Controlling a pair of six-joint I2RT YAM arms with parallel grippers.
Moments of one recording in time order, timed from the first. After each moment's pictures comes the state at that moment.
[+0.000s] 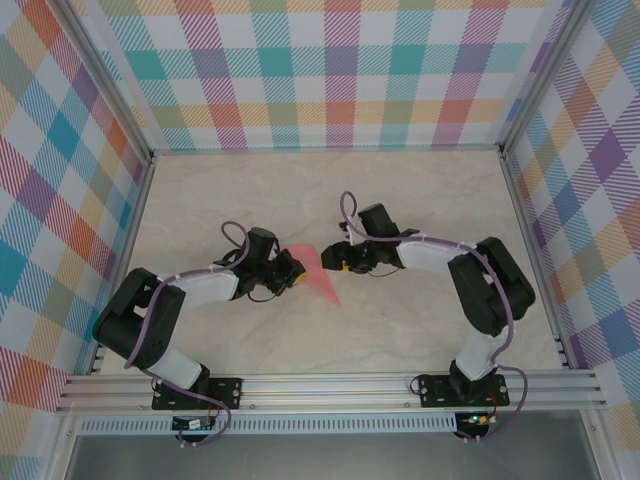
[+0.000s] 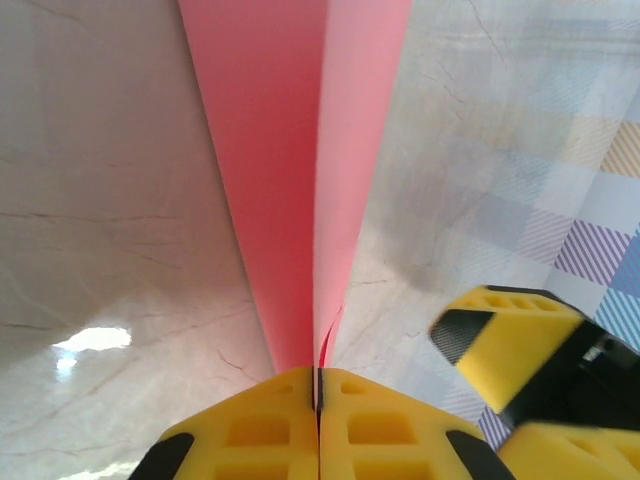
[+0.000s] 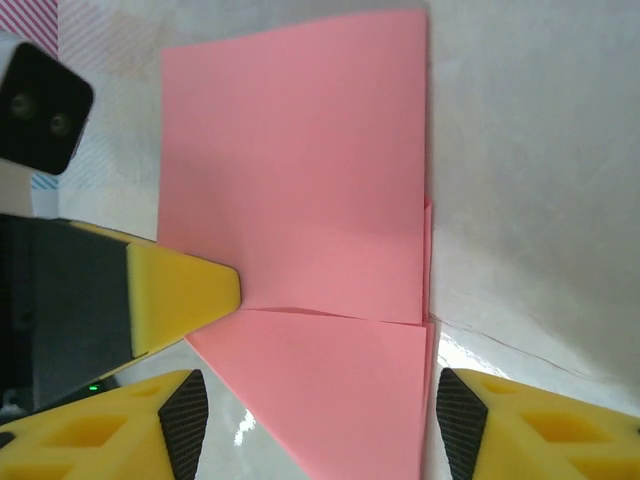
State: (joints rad) left arm -0.51 1.54 0.67 0.06 0.40 -1.24; right arm 0.58 1.74 0.96 -0.13 -0.60 0.52
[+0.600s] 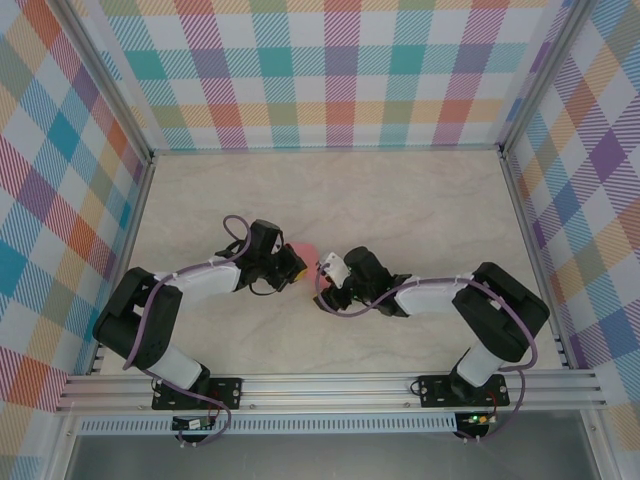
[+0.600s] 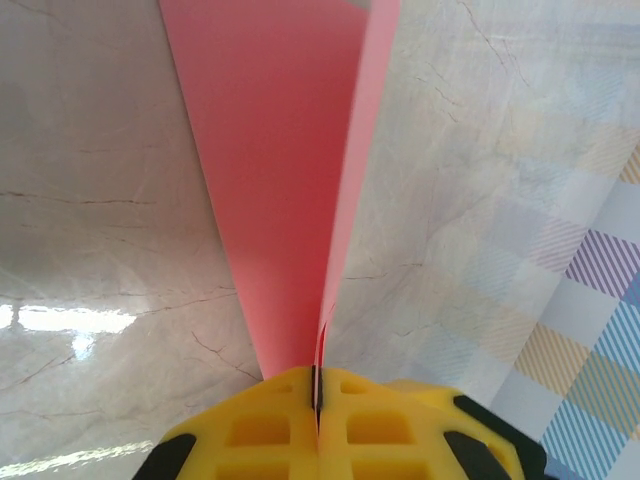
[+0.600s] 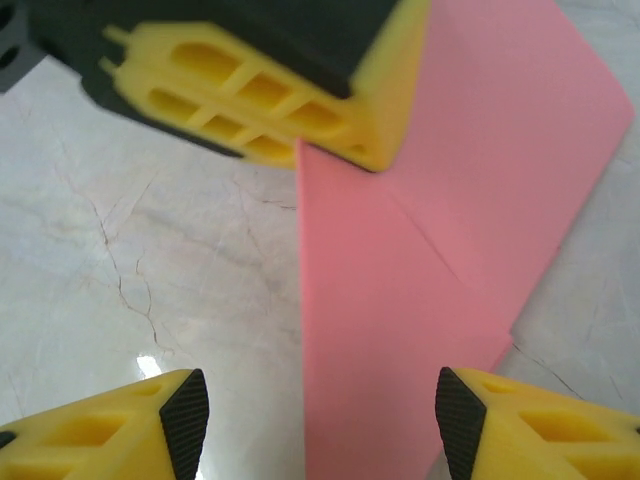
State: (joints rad) left arm -0.52 1.54 0.76 -0.09 0.38 -1.25; right arm 0.84 1.61 0.64 0.28 -0.23 -0.04
